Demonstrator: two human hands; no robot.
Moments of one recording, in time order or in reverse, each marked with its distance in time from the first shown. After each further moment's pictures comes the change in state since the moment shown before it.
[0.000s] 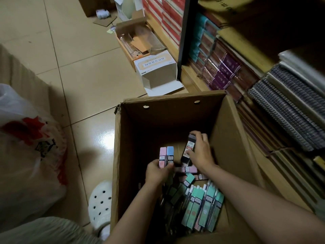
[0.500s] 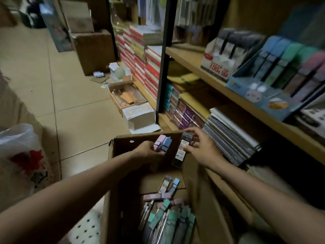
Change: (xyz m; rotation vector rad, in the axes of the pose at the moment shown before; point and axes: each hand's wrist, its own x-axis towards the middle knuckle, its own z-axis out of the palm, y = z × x) left_hand -0.083 0.173 -0.029 0.440 -0.363 0.359; right_hand -0.086 -0.108 -0.189 0.160 0.127 -0.316
